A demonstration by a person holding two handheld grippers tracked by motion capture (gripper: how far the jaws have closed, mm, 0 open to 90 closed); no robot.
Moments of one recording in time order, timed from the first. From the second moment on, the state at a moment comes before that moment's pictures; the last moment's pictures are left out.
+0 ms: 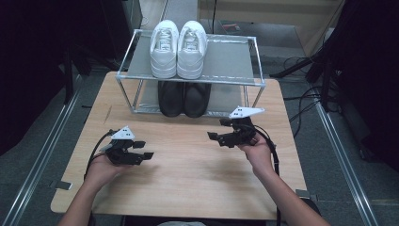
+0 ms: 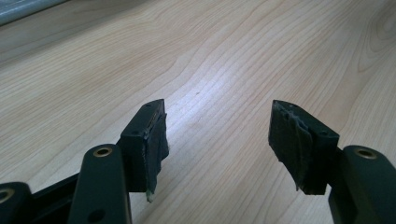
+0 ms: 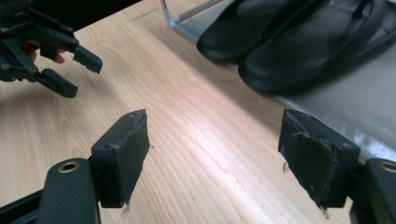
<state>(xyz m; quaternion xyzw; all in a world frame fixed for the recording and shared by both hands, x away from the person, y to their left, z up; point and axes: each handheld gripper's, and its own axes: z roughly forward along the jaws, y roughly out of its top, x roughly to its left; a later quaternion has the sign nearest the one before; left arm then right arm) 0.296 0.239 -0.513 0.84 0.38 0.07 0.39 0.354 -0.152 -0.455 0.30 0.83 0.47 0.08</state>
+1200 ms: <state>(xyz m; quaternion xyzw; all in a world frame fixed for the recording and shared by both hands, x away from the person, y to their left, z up) 0.320 0.213 -0.513 0.84 0.37 0.06 0.39 0.348 -0.179 -0.502 0.33 0.84 0.42 0.03</state>
